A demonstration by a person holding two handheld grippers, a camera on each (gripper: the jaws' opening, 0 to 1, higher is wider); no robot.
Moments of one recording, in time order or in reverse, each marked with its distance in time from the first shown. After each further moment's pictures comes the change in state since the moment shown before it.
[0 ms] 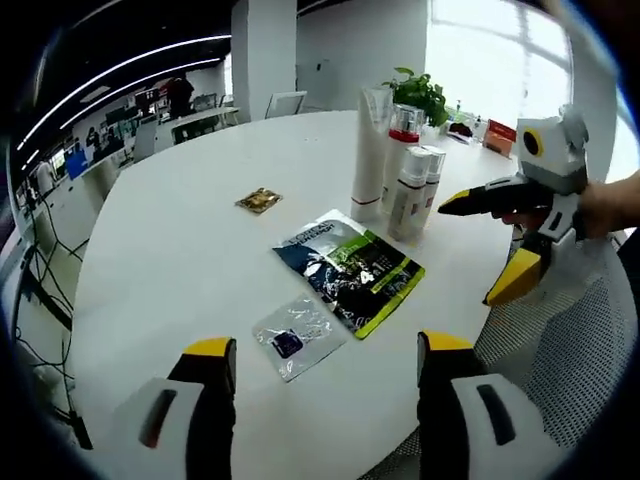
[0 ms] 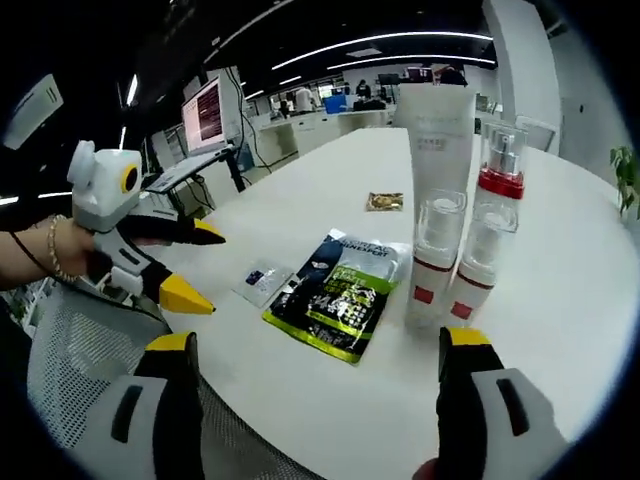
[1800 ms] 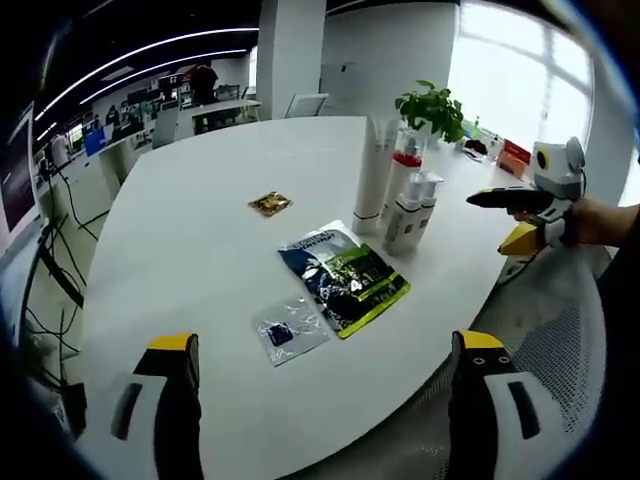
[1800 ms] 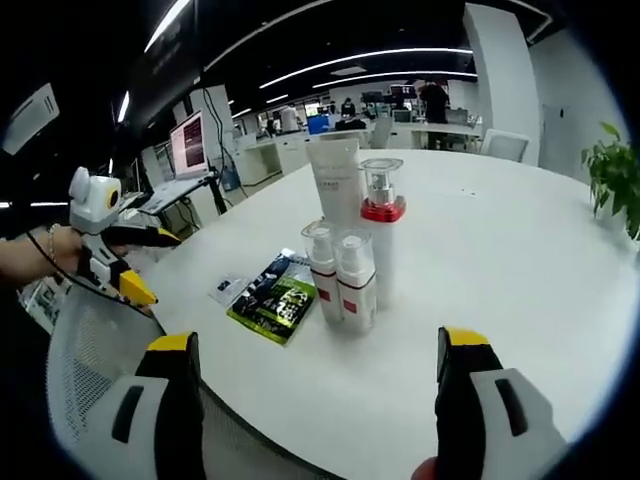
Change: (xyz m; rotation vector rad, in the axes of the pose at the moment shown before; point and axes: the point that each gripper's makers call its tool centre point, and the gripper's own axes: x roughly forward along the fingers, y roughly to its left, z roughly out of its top) left arm -0.026 -0.006 0.015 -0.110 0.003 0.040; right arm -0.067 -0.052 0.009 0.007 -0.064 -0.047
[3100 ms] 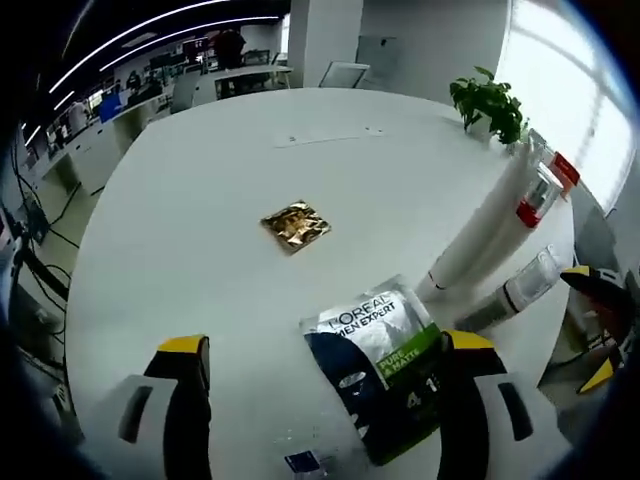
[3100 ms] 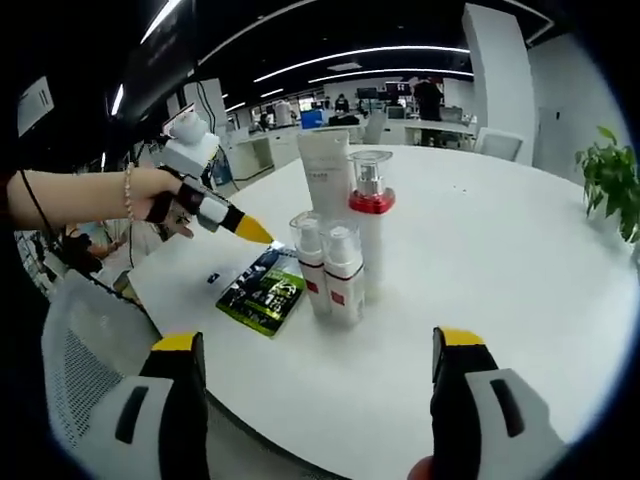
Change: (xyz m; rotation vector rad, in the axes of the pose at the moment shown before) left arm 0.130 0.044 0.074 -0.109 0.142 0.101; right arm -0.001 -0.009 -0.007 -0.015 0.025 -0.040
